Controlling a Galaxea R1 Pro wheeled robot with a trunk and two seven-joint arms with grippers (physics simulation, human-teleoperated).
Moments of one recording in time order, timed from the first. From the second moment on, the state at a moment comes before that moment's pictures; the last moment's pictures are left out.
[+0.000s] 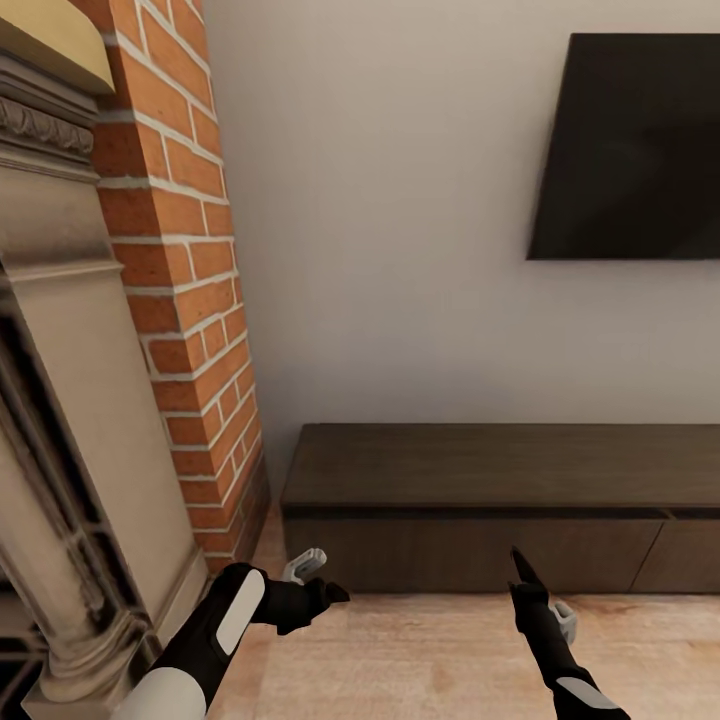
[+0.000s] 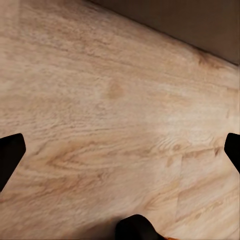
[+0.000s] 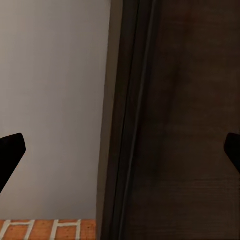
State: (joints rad) left arm -0.53 -0.11 -0.01 -0.74 0.50 0.91 -0.11; right arm -0.54 -0.11 -0.19 -0.11 -1.36 0.02 0.88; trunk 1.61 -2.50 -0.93
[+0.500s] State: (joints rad) left arm -0.53 -0.11 -0.01 -0.74 0.50 0.91 -0.11; right arm -0.54 -0.11 -0.19 -0.11 -1.36 0.02 0.88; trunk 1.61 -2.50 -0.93
